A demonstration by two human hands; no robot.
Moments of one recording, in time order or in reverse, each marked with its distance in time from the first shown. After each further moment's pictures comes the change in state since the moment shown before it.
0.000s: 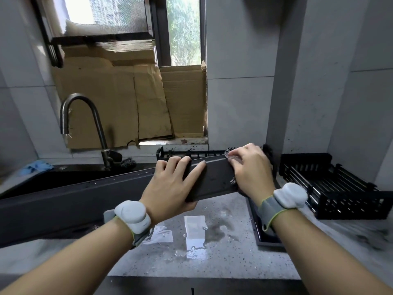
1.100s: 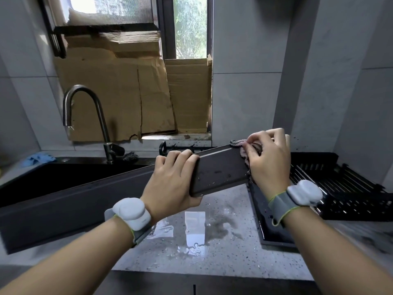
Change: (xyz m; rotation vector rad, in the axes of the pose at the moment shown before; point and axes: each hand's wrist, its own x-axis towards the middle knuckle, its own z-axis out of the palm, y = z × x) left_hand -0.005 -0.001 -0.002 -0.148 0.035 -0.108; right_hand 0.005 0.001 -0.012 0.038 0.271 0.007
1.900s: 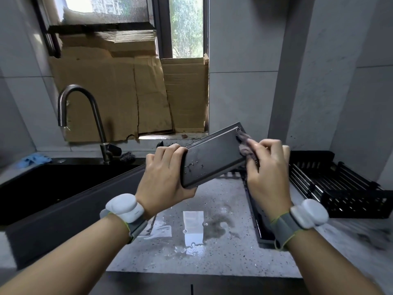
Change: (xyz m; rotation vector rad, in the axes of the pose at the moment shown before) left_hand 0.005 -0.006 0.004 -0.150 0.080 -0.141; right_hand -0.030 -0.001 -0.014 -0.069 -0.049 -0.064
